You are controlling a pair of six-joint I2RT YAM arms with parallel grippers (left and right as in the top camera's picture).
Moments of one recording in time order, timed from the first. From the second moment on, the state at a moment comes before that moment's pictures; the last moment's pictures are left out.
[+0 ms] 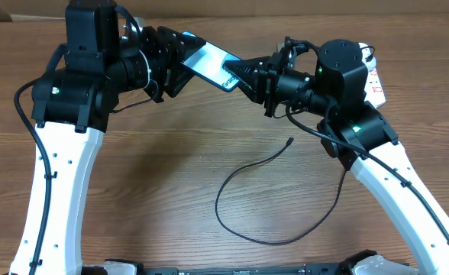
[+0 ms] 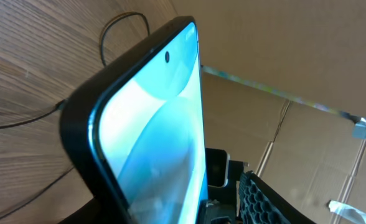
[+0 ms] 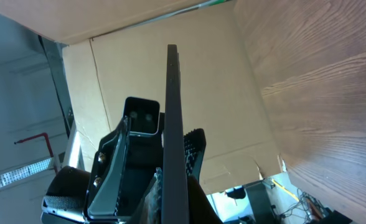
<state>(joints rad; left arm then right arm) -0.16 1.51 1.77 -0.91 0.68 -1.32 0.42 1.39 1.28 -0.07 -0.70 1.71</state>
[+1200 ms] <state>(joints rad) -0.16 1.51 1.77 -0.91 0.67 -1.37 0.44 1.39 1.28 -0.05 -0.67 1.78</state>
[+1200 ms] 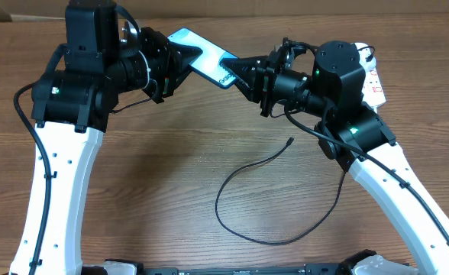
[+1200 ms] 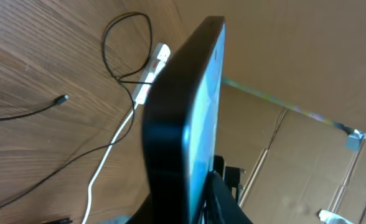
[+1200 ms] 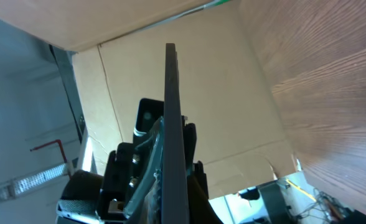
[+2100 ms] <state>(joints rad) -0.16 1.52 1.77 -1.19 0.13 -1.19 0.47 1.38 1.30 -0.63 -0.45 1.17</state>
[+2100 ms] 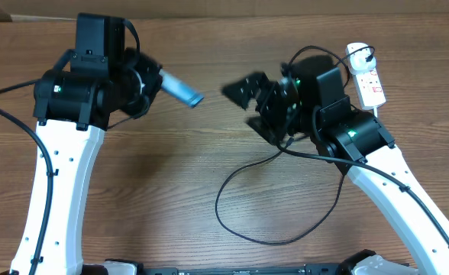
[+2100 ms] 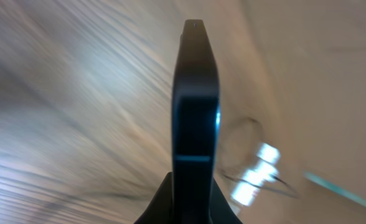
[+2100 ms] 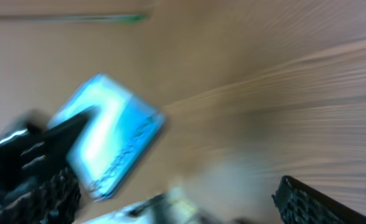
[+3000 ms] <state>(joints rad) -0.16 1.52 1.55 -1.18 0.24 -0.43 0.27 1.70 1.23 -0.90 -0.01 1.01</state>
